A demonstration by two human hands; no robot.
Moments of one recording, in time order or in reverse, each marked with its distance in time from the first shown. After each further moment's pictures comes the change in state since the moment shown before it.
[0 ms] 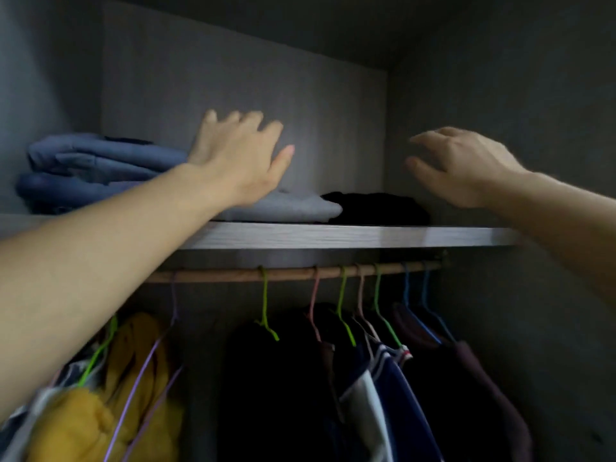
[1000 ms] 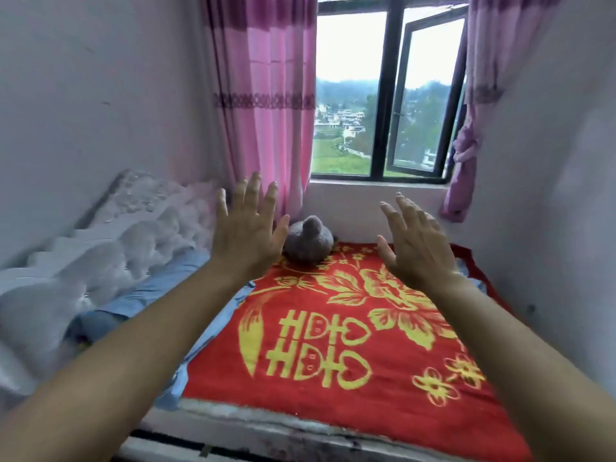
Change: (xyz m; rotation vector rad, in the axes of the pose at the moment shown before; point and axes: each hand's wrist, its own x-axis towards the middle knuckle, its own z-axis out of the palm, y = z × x) left_hand -0.168 0.910 -0.313 -1.161 -0.097 0.531; right_hand -0.735 0.537 -0.323 -0.712 -0.478 0.733
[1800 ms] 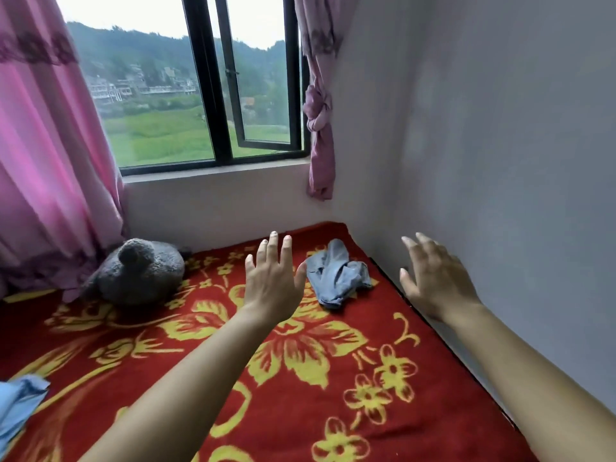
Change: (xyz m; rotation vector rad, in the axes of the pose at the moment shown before) left_hand 0.257 0.398 0.409 -0.424 -0.384 0.261; right_hand 0.045 0.438 0.223 -0.159 -0.319 0.573
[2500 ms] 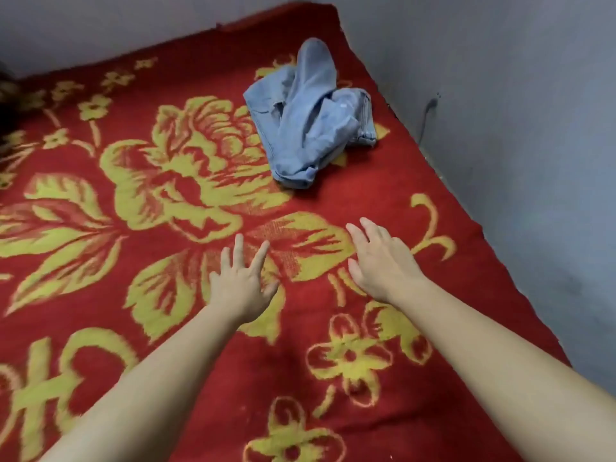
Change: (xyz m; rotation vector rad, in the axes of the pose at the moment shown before) left_hand 0.076 -0.032 0.568 0.122 -0.811 -0.135; right_hand 0.122 0.099 0.554 -0.009 -0.635 -0.126
